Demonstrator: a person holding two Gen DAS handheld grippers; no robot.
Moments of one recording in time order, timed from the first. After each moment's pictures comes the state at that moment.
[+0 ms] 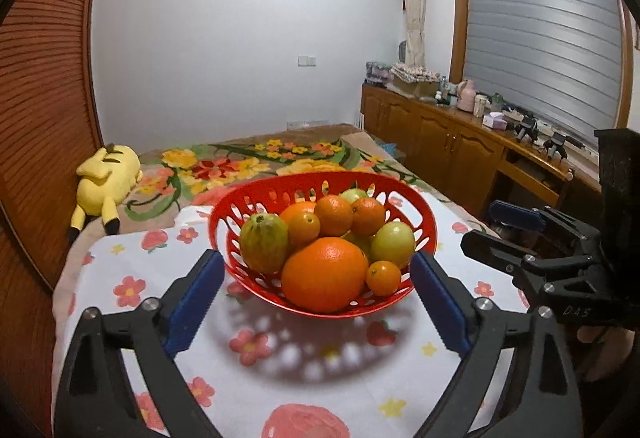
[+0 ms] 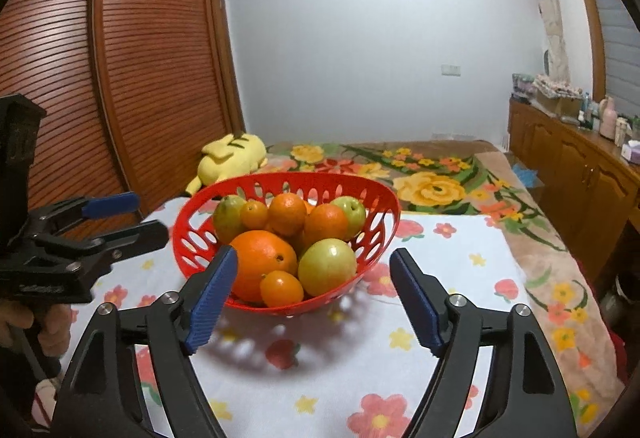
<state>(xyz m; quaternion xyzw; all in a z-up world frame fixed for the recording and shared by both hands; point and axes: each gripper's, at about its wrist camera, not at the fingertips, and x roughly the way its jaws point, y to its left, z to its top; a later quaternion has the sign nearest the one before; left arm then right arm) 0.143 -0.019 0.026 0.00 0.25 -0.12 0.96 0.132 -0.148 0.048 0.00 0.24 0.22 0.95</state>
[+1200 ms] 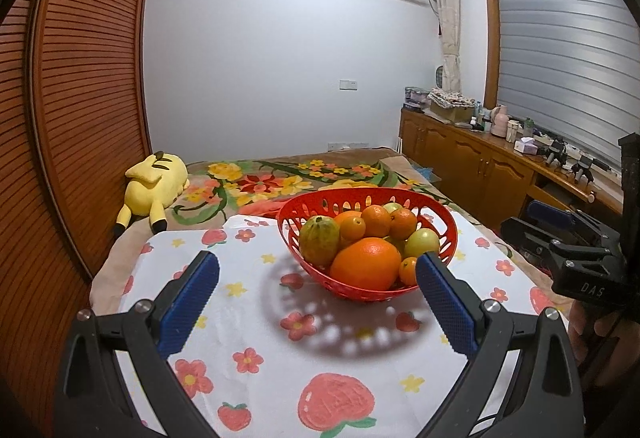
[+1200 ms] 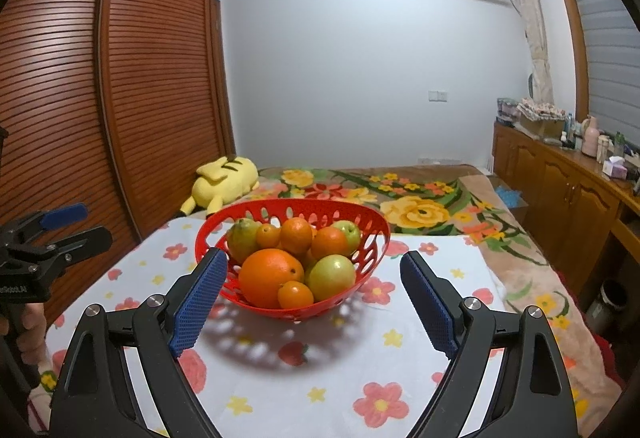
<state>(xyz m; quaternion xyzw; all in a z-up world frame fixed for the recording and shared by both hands) 0.088 0.012 0.034 -0.01 0.22 -0.05 0.97 0.090 -0.144 0.069 -0.01 0.20 0.19 0.96</state>
